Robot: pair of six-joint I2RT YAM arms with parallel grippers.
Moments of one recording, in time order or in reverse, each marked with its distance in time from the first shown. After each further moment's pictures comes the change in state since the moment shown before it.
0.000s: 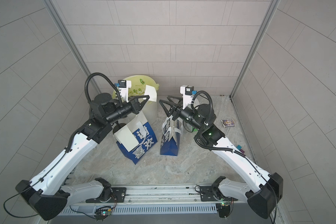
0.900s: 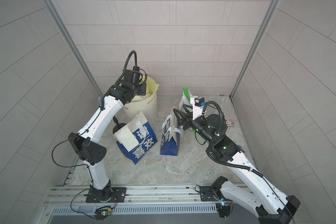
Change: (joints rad) left arm 0.064 0.639 0.750 -0.638 -0.583 0.378; right arm 0.000 -0.222 -0.101 -0.269 0.194 -0.186
